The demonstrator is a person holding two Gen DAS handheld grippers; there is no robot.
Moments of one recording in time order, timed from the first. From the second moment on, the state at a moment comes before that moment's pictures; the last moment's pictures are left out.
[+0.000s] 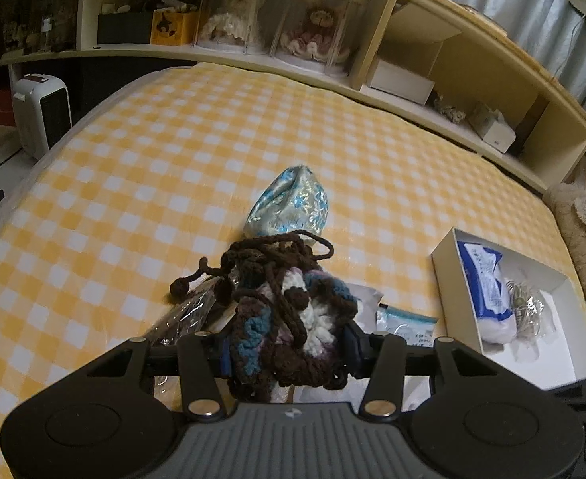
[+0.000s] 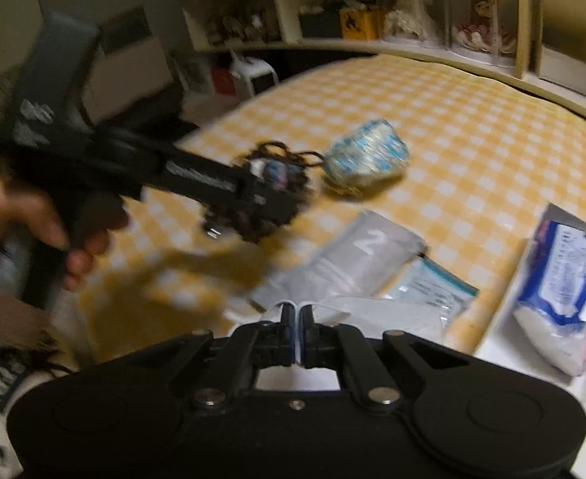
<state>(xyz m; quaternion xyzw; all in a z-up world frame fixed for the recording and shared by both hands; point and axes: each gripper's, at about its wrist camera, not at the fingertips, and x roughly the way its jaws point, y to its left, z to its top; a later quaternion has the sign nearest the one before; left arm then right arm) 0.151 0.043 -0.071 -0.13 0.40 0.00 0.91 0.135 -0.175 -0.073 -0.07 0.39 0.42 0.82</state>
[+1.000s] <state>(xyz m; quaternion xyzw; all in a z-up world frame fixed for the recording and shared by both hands) 0.150 0.042 -0.072 -0.12 0.41 -0.02 0.91 0.125 -0.150 -0.136 -0.15 0.47 0.36 0.79</state>
